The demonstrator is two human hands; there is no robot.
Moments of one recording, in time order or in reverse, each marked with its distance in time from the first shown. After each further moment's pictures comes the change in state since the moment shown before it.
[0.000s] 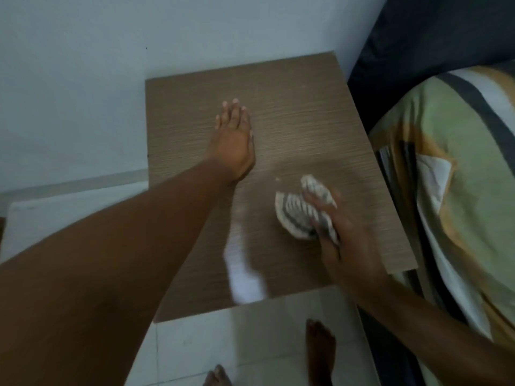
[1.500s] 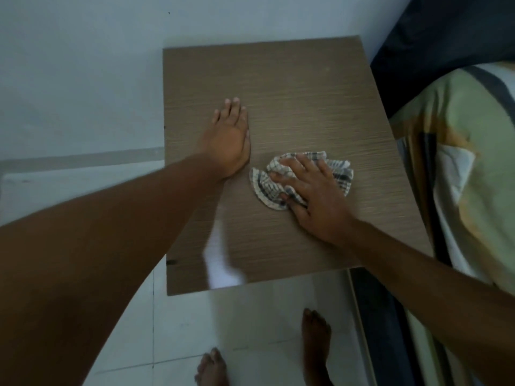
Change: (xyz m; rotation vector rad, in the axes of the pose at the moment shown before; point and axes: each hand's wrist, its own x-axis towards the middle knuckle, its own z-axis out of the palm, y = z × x) left_hand -0.044 -0.044 0.001 0.078 -0.042 0.018; right_hand 0.063 0.035 0.061 -0.526 -0.241 -0.197
